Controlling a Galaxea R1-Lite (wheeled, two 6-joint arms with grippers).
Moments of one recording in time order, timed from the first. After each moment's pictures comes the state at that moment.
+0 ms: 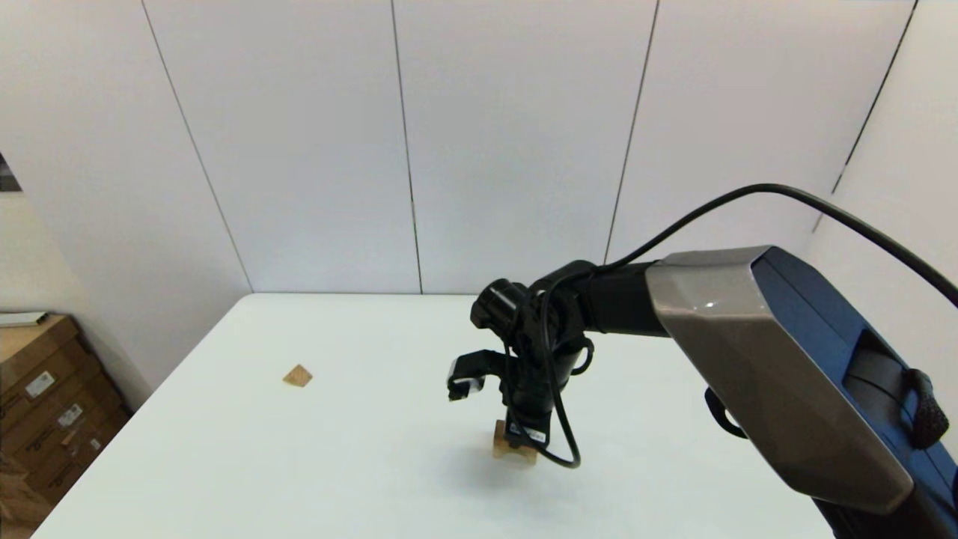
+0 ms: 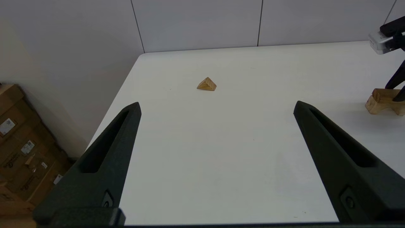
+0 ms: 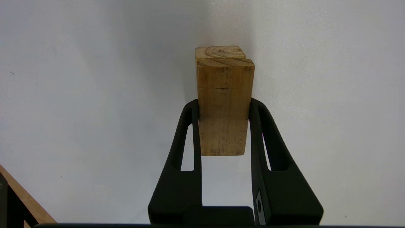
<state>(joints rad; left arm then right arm) -0.01 0.00 0.00 0.00 -0.01 0.03 0.68 2.46 -1.95 0.84 0.05 -0.68</state>
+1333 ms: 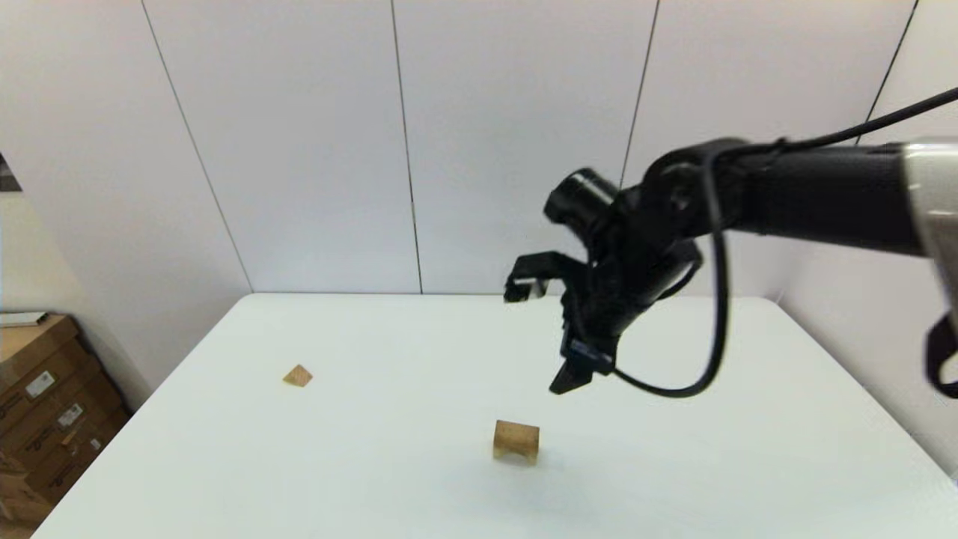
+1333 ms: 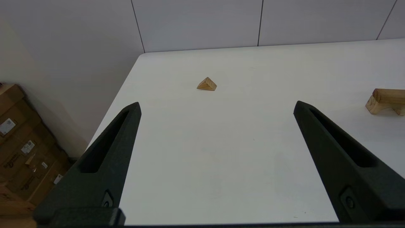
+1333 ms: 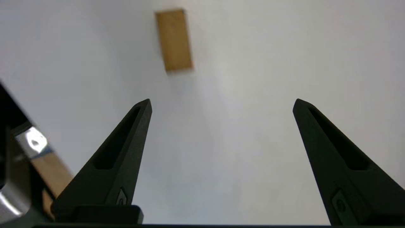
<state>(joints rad) -0.01 0.00 0.00 0.00 0.00 0.03 0.57 2.14 -1.94 0.96 0.05 -0.65</state>
